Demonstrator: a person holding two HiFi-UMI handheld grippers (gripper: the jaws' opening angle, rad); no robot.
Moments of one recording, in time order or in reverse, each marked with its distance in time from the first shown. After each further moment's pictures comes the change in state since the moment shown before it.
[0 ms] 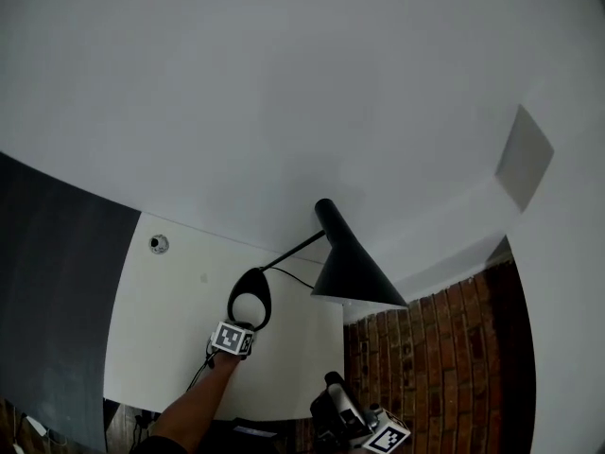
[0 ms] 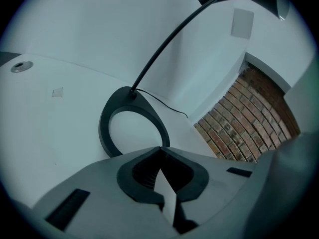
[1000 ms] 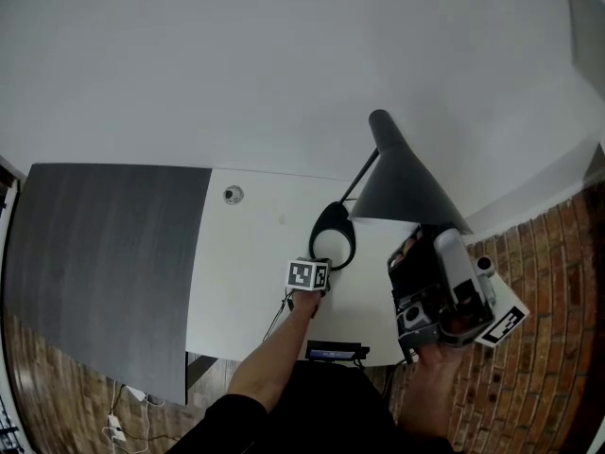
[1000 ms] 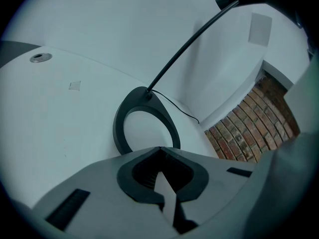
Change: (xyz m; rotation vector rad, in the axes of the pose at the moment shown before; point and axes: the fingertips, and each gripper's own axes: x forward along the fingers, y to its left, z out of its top) left arm -0.006 0.018 0.005 -0.137 -0.021 0.110; right arm 0.115 0.097 0.124 0.011 -0.075 0.552
